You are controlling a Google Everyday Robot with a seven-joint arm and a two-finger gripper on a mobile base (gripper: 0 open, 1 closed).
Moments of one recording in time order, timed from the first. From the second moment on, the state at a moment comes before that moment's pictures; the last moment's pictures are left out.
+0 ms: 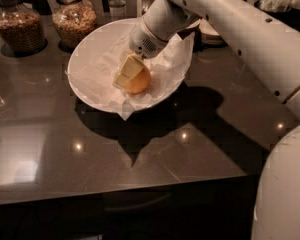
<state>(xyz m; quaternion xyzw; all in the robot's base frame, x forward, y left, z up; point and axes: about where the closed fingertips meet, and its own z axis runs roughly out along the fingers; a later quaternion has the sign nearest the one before) 0.630 0.073 0.879 -0.65 0.68 0.21 0.25</state>
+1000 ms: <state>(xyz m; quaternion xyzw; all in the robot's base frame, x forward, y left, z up) 0.621 0.071 0.864 -0.63 0.70 0.23 0.24</state>
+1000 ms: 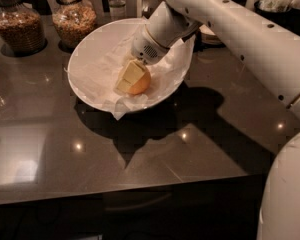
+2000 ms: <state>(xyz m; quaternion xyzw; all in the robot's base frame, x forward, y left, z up) 0.606 -0.001 0.874 -0.59 0.77 0.09 0.24</state>
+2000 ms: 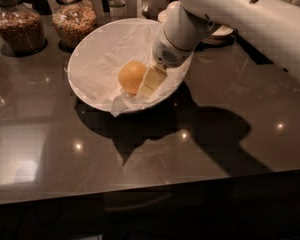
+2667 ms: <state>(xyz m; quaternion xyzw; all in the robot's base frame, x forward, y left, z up) 0.614 -0.003 0.888 -0.59 0.76 0.06 0.27</state>
